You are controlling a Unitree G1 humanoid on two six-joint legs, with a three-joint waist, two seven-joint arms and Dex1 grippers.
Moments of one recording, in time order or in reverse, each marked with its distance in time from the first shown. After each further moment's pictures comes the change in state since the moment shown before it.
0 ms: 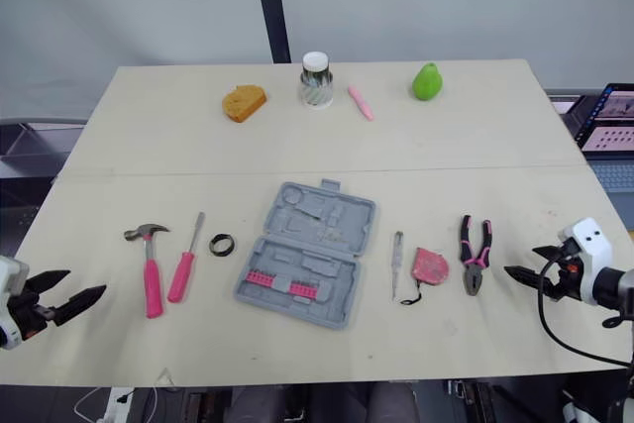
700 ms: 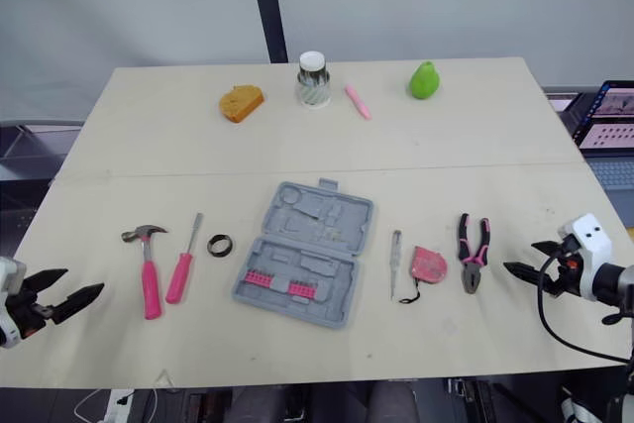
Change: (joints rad) left arm -0.022 0.000 0.000 0.044 0.002 -0.027 -0.004; right arm -0.018 0.000 0.000 0.007 0.000 -0.023 0.007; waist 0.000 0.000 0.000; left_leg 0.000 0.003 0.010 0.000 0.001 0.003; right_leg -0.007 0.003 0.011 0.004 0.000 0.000
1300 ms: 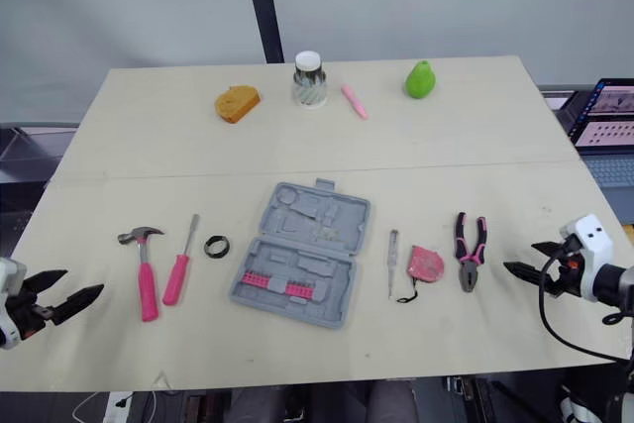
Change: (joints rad) left arm 0.010 0.000 0.000 -0.019 -0.004 0.014 0.006; right arm 0.009 0.011 -0.015 -0.053 0.059 0.065 0.031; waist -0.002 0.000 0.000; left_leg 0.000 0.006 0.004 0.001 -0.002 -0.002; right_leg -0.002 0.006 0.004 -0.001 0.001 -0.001
